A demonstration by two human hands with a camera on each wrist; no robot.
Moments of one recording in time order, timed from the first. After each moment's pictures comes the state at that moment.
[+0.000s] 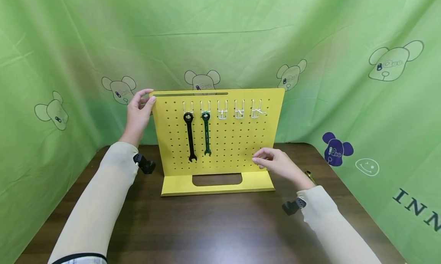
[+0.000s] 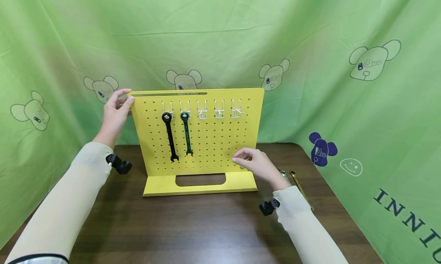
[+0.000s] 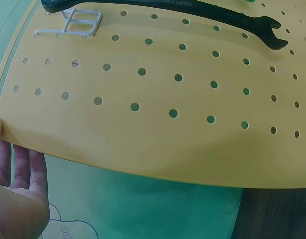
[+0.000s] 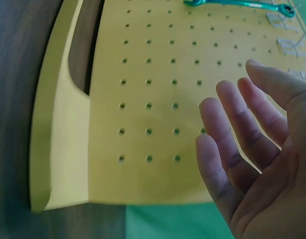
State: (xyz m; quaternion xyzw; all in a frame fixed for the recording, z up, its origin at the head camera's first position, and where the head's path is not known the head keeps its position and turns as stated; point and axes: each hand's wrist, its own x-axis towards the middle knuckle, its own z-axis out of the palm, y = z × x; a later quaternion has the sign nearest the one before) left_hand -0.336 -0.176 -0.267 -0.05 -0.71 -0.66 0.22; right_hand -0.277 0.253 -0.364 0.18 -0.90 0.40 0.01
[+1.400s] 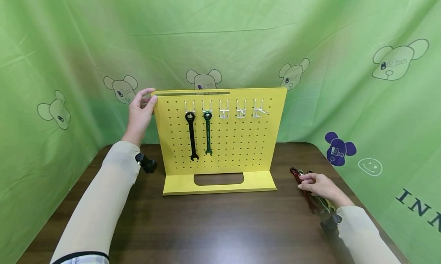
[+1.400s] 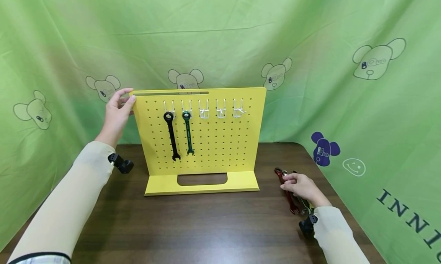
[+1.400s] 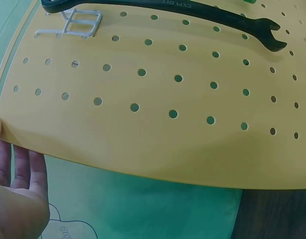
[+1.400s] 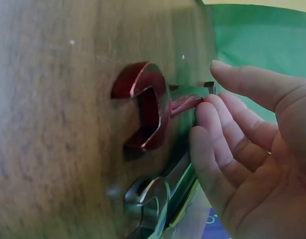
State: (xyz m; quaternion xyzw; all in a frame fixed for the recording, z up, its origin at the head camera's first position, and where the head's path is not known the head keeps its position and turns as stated) left_hand -0.336 -0.177 -0.267 -0.05 -0.71 -0.66 0.22; right_hand -0.256 0.387 -0.434 0.02 -0.91 0.40 -0.08
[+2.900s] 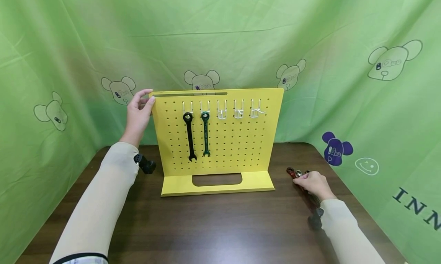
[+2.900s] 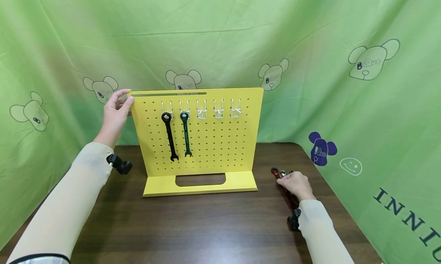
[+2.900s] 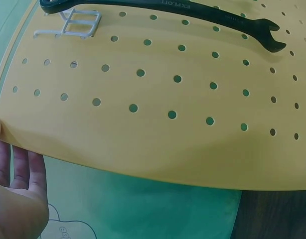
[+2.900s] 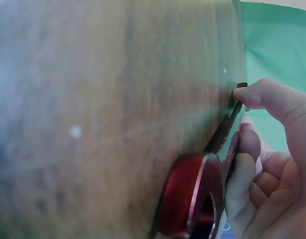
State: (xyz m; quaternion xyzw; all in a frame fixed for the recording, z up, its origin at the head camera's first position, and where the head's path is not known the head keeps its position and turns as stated) left_hand -0.339 -0.176 -0.268 -0.04 -0.71 -0.66 0.23; right_hand -0.272 0.381 -0.453 -0.07 -0.95 0.30 0.00
